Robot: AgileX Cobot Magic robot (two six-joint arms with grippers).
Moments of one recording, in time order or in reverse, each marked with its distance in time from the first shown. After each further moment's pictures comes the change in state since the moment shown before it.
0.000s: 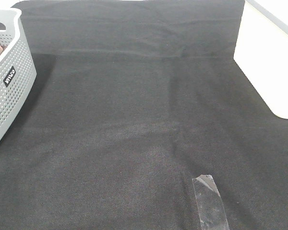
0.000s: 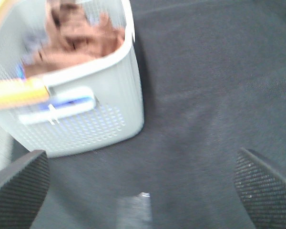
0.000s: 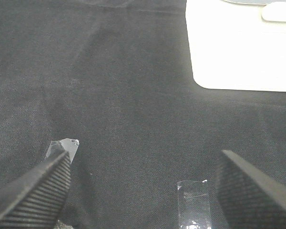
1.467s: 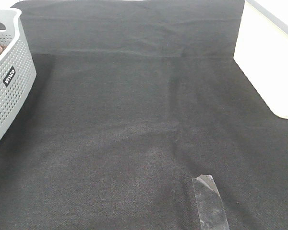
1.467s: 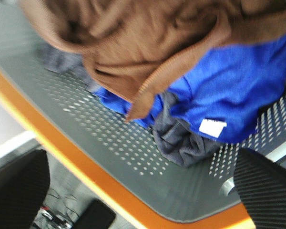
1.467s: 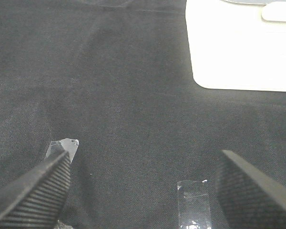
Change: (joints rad) left arm 0.077 1.641 -1.063 0.355 0.141 0.767; right arm 0.000 0.000 0.000 0.000 0.000 0.000
